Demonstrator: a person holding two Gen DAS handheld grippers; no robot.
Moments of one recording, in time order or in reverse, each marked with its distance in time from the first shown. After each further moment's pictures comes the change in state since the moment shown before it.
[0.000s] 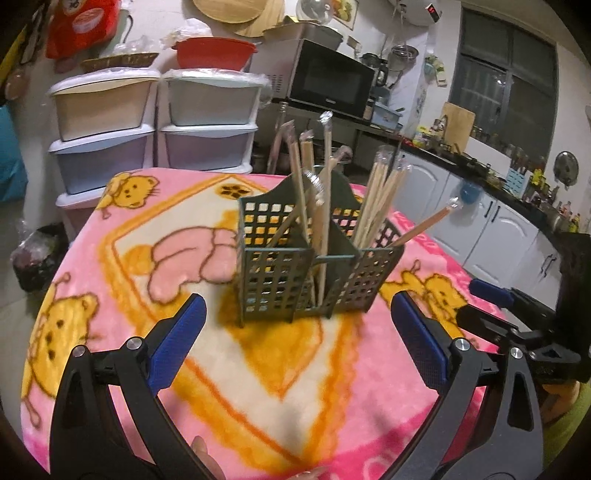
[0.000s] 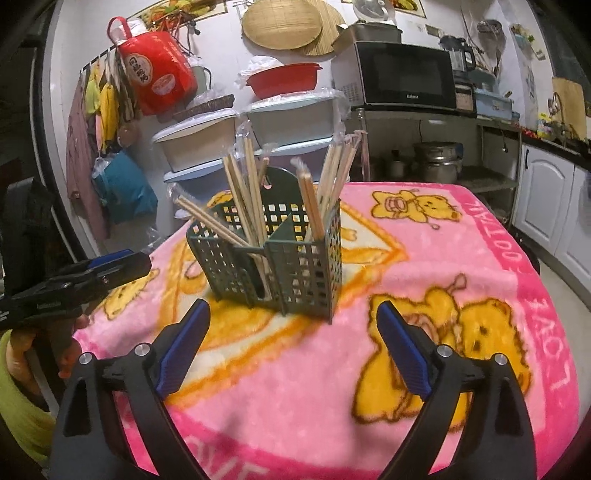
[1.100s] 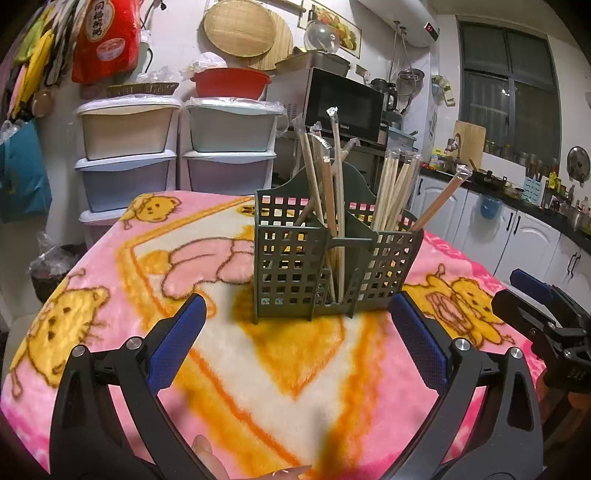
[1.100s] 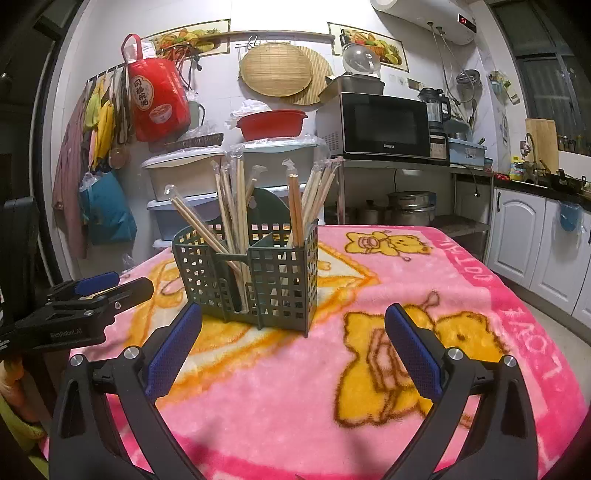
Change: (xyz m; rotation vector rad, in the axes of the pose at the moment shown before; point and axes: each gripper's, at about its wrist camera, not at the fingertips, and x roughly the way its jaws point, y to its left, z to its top) left arm 0.006 -0.007 -0.047 0.035 -0.165 0.095; right arm -0.008 0.006 -0.043 -0.046 -0.226 -0.120
